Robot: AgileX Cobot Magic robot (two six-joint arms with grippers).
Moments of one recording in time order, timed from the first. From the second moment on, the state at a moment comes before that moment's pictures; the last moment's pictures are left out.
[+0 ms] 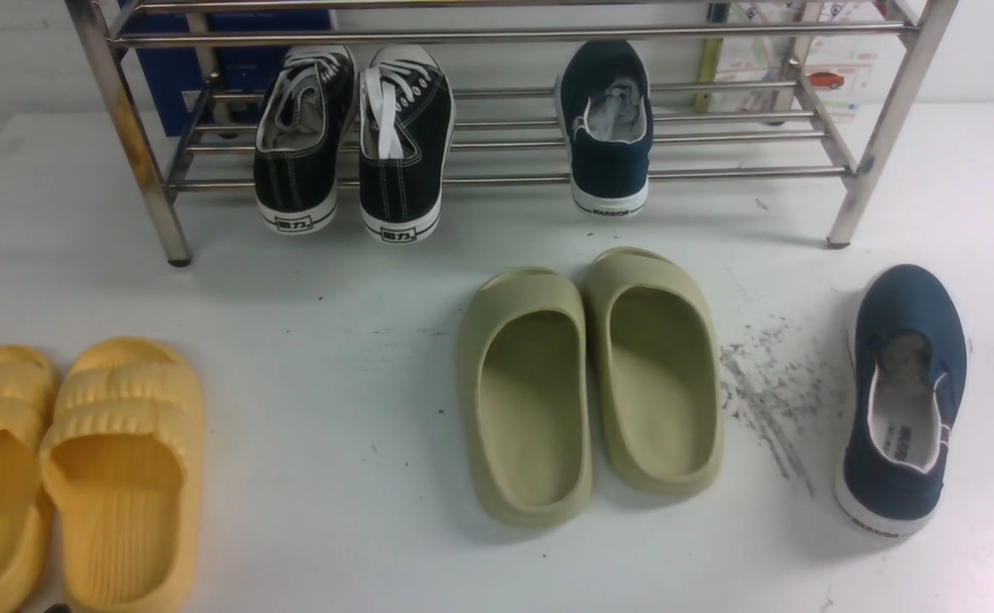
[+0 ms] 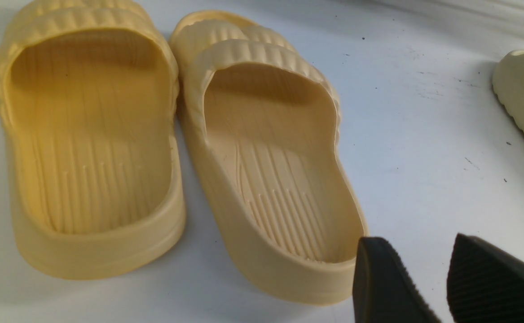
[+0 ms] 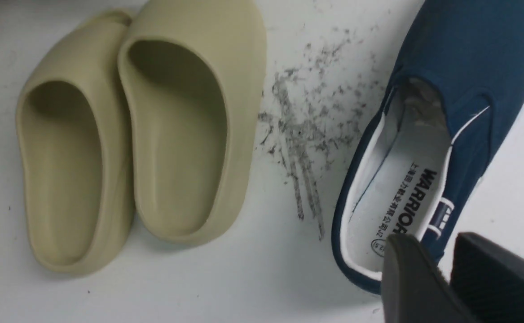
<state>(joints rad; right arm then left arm) 0.00 1.10 -0.84 0.41 0.73 -0.10 -0.08 -0.01 0.03 0.01 0.41 -0.28</state>
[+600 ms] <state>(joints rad) 0.29 1.72 -1.08 -0.09 0.75 0.69 -0.08 -0.01 0.03 0.01 0.41 -0.28</state>
